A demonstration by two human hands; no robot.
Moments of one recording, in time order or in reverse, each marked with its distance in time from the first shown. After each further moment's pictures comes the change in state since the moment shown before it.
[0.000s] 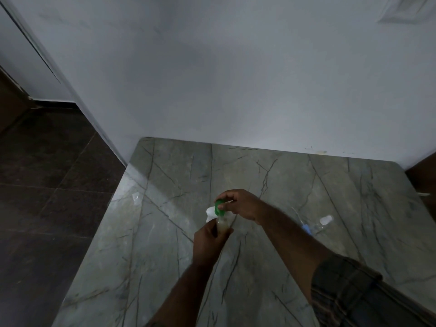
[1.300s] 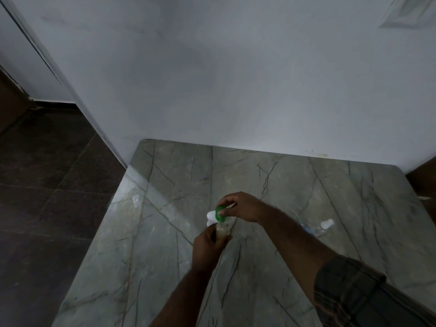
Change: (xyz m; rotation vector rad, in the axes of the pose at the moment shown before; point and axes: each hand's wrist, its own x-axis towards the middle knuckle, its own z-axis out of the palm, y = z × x) left_hand -0.002 -0.008 -0.001 -0.019 -0.014 -0.018; right_hand 0.007 0.003 -0.007 -0.166 -0.061 -0.065
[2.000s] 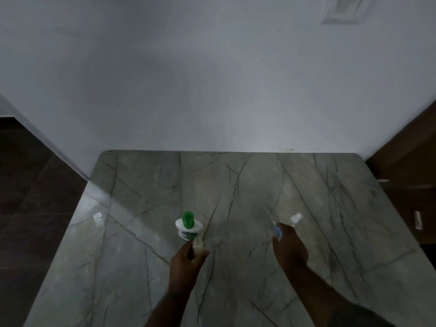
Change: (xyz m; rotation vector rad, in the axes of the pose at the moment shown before) left_hand -0.011 -0.003 0.026 0.108 -0.034 -0.071; right_hand -0.125 0.195 0.016 -0.222 0.764 0.601
